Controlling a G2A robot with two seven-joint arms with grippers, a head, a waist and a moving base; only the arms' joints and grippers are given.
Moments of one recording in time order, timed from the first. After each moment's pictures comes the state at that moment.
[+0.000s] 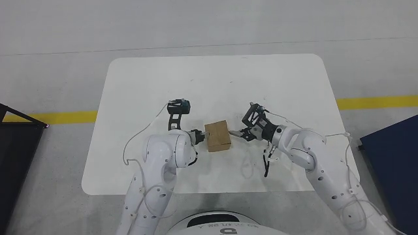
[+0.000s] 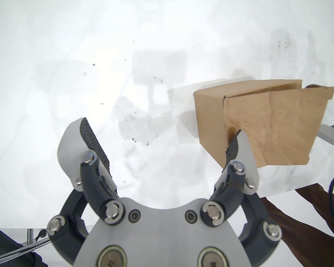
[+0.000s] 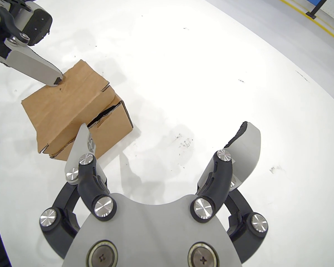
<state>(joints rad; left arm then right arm) 1.51 -1.57 -1.16 -1.96 1.58 0.35 -1.41 -1.50 -1.04 1.20 -1.71 -1.20 -0.53 0.29</state>
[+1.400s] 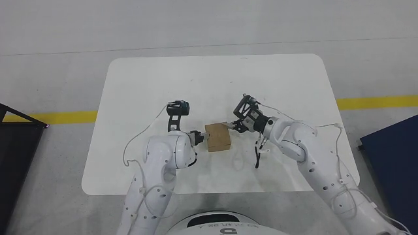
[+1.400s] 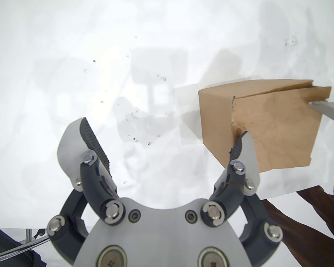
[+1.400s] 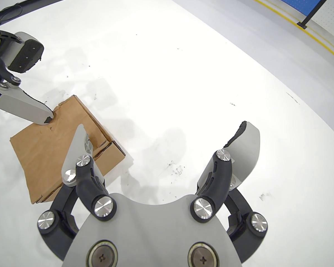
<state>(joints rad) 1.53 -1.57 -1.16 -1.96 1.58 0.35 -1.40 -1.39 -1.07 1.11 -1.67 -1.21 -0.46 0.29</state>
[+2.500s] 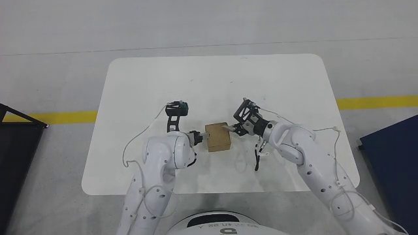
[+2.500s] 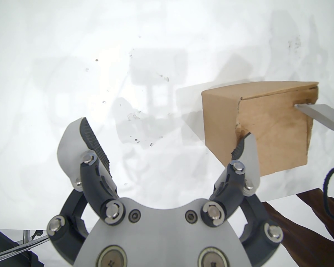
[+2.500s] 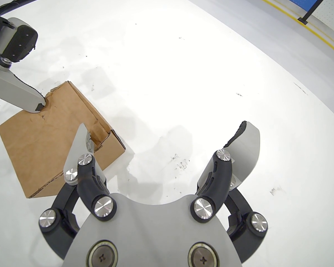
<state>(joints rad) 1.54 -1.57 -1.17 -1.95 1.58 0.36 -1.38 -1.41 -1.08 1.10 -1.63 -1.25 -0.46 0.25</state>
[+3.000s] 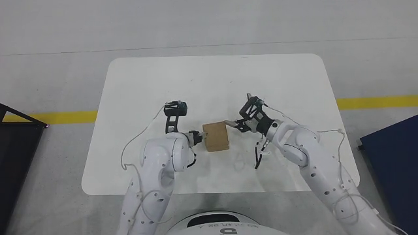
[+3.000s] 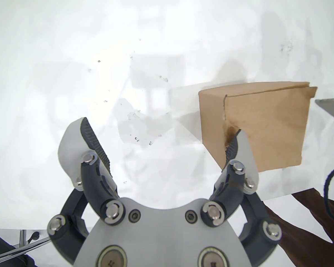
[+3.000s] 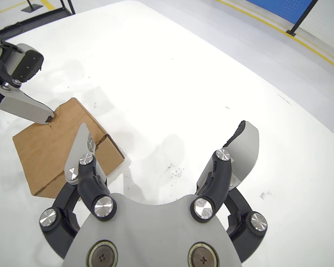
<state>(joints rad) 1.56 -1.56 -1.17 -2.02 1.58 0.36 -1.37 -1.46 -1.07 1.17 -1.67 -1.22 -0.43 0.14</state>
